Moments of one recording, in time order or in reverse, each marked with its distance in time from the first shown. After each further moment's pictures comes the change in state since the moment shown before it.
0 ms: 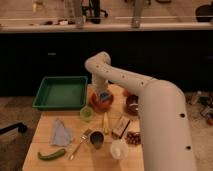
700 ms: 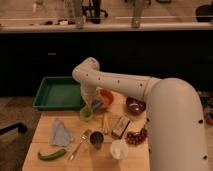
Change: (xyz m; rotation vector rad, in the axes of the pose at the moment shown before) arm -0.047 -0.066 -0.014 -0.002 0.013 -0.179
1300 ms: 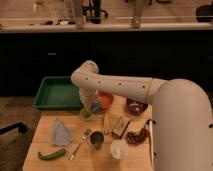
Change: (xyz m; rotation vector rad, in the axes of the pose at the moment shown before) arm -0.013 -0.011 -0.002 0.003 0.008 -0.012
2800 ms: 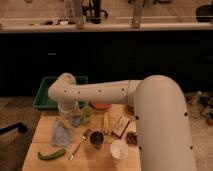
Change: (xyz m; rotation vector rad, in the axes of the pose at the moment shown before) arm -0.012 -0.136 0.030 0.092 -0.058 -0.334
